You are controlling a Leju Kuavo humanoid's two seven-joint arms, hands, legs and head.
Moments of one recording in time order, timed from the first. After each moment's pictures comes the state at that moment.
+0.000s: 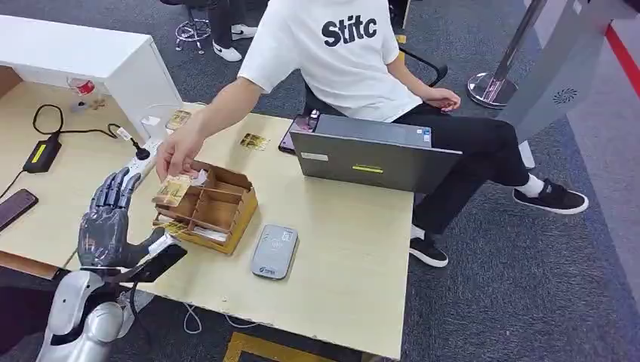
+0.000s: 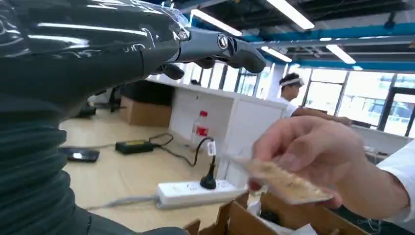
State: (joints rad) left arm -0.03 0.19 0.16 -1.50 -1.03 0.30 -0.26; right arm -0.02 0.08 -0.03 -0.18 -0.06 -0.10 0.17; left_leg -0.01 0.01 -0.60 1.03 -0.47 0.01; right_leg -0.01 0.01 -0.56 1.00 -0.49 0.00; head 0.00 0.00
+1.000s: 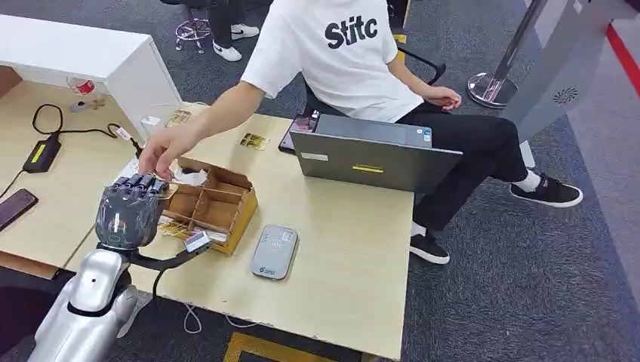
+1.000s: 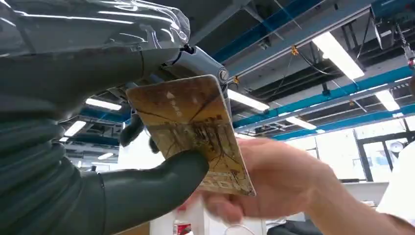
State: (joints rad) left arm -0.15 0.30 -0.03 -1.40 -1.42 0.49 -0.07; right arm -0.03 0.08 0.03 -0.18 0.02 -0.06 0.19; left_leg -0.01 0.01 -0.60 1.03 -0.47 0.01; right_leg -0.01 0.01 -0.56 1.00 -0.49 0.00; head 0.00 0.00
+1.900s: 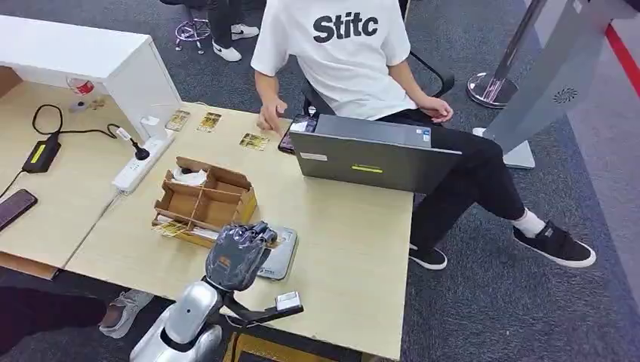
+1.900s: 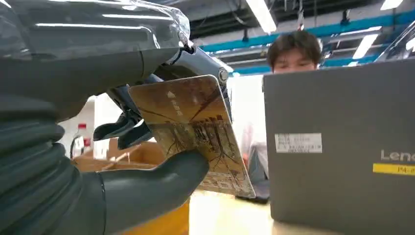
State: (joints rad) left arm -0.11 0.05 -0.35 -1.33 -1.37 0.41 -0.14; right arm -0.04 0.08 0.03 -0.18 0.05 -0.06 0.19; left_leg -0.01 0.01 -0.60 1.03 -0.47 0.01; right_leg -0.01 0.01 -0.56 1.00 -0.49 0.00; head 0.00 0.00
